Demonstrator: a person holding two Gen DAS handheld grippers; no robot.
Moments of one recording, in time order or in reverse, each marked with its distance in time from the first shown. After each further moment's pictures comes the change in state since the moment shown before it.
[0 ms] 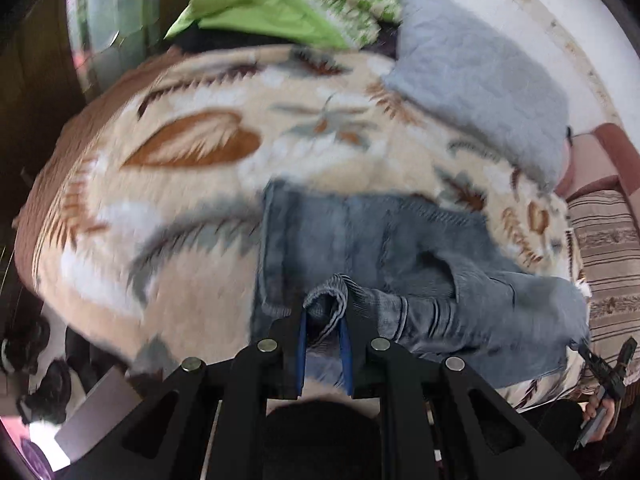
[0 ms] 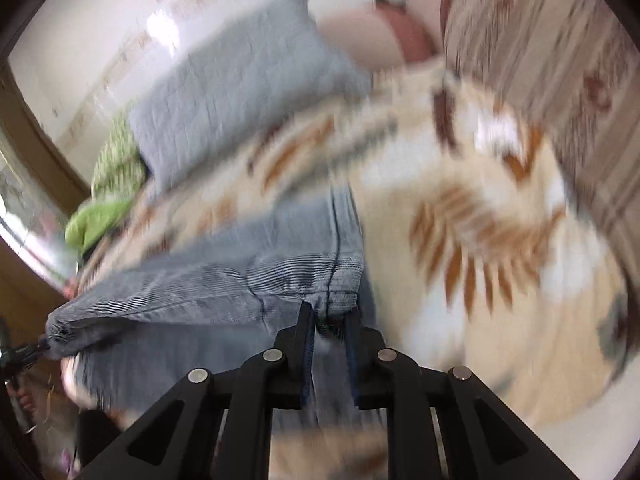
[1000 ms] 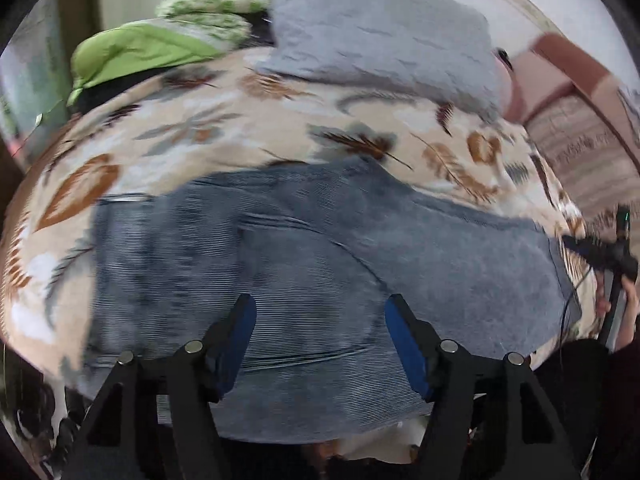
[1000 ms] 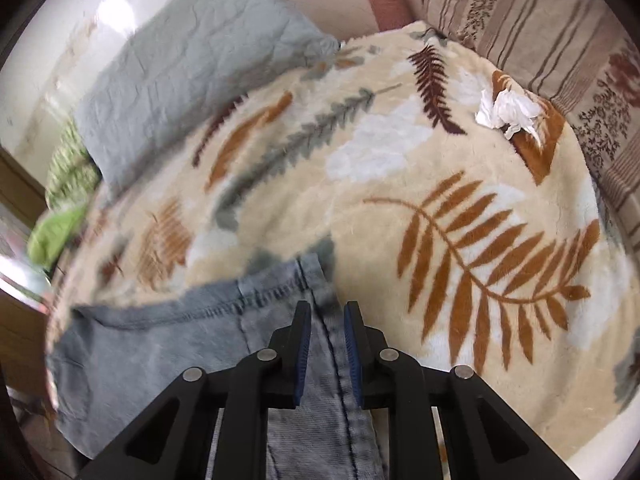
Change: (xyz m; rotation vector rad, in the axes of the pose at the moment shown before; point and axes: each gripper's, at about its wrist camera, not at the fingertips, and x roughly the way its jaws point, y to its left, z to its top) left arm 0.036 -0.158 -0.050 0.337 -0.035 -0.052; right arm 0.047 -0.018 0.072 0.124 -0.075 -0.057
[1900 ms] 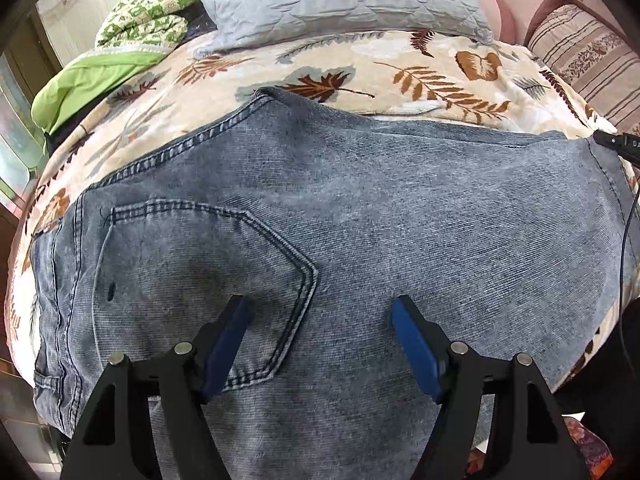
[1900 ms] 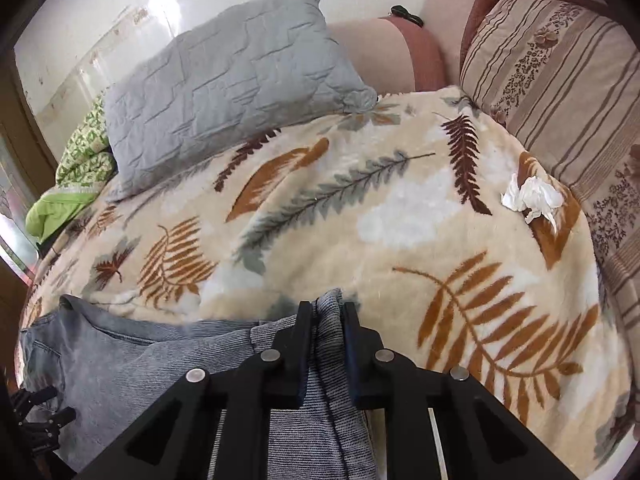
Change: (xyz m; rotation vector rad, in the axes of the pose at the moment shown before) left arm 0.083 -0.079 -0.014 0.183 0.058 0.179; right arm 0.016 0.041 0.006 -0.232 -0.100 -0.103
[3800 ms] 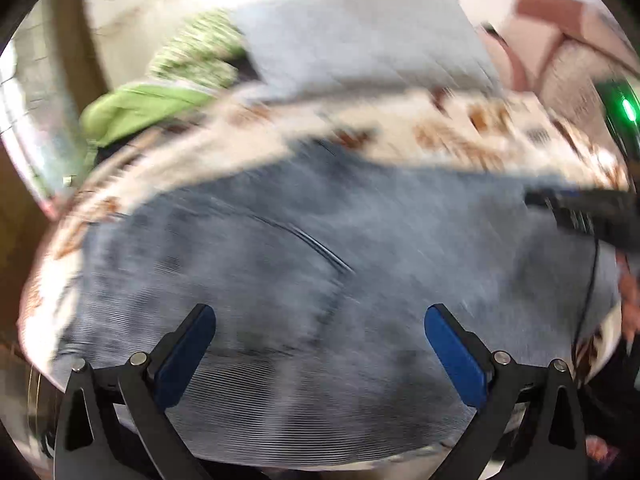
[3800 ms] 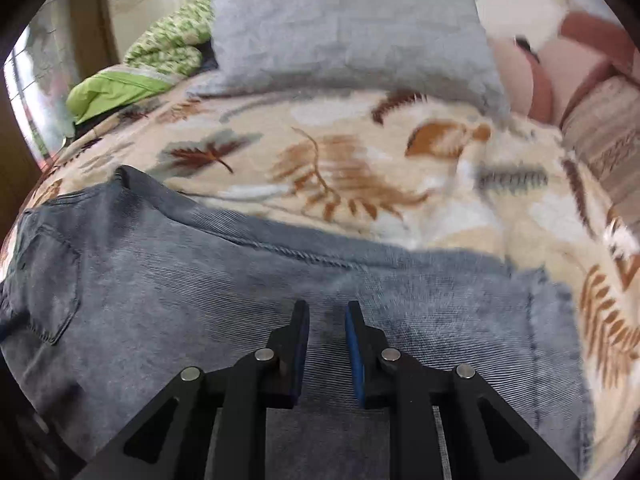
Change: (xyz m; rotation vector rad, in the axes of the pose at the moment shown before) left arm -0.049 0.016 -0.037 -0.104 -0.262 0.101; right arm -0.002 0.186 -0.077 -0.353 -0.014 0.049
